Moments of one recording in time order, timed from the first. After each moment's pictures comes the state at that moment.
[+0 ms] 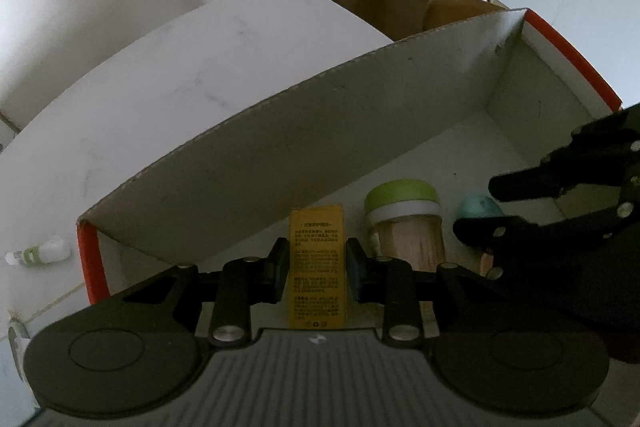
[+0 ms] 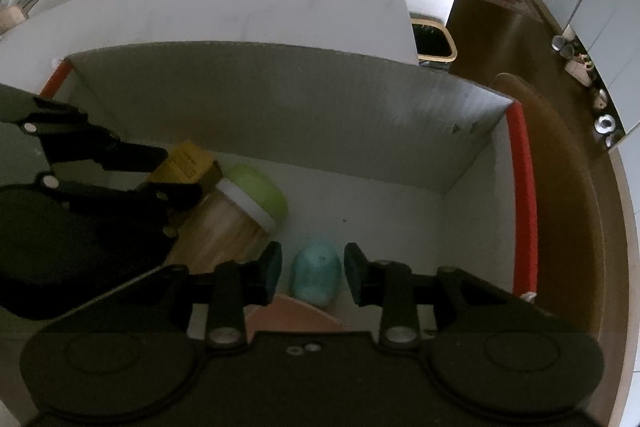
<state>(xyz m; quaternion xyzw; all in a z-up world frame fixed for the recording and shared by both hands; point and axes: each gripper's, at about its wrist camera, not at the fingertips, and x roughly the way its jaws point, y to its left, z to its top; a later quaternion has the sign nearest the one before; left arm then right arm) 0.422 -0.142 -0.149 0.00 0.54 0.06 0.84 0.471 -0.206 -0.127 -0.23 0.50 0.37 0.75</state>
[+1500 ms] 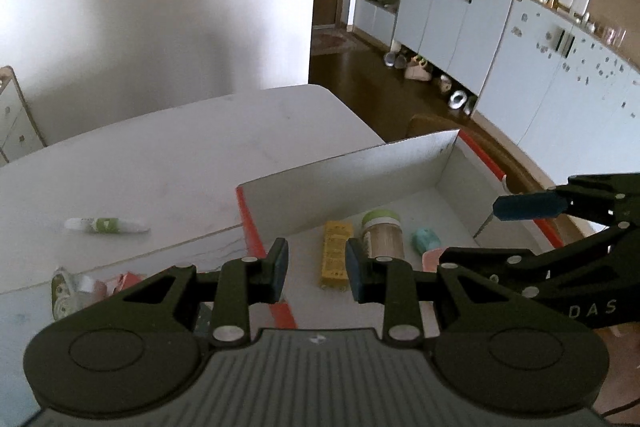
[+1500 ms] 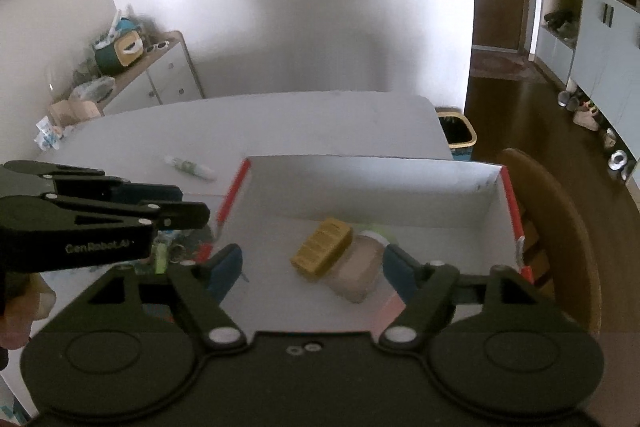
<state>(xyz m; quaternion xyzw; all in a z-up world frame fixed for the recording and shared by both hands) 0.276 -0.105 -0.039 -0.09 0.39 0.07 0.91 0.355 -0.247 -0.027 -0.09 0.39 0.42 0.82</state>
